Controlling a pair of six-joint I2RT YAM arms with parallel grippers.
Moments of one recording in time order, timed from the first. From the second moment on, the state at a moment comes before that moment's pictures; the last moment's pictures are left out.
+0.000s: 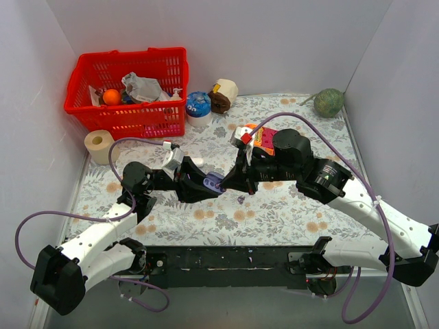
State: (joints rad) left arm -0.54 0.95 0.55 0.78 1.10 -0.53; right arm 0.97 1.10 1.28 -0.51 -0.49 0.09
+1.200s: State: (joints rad) left arm -0.54 0.93 0.50 0.90 1.01 -0.59; right arm 0.97 1.05 1.21 -0.41 -0.46 0.14
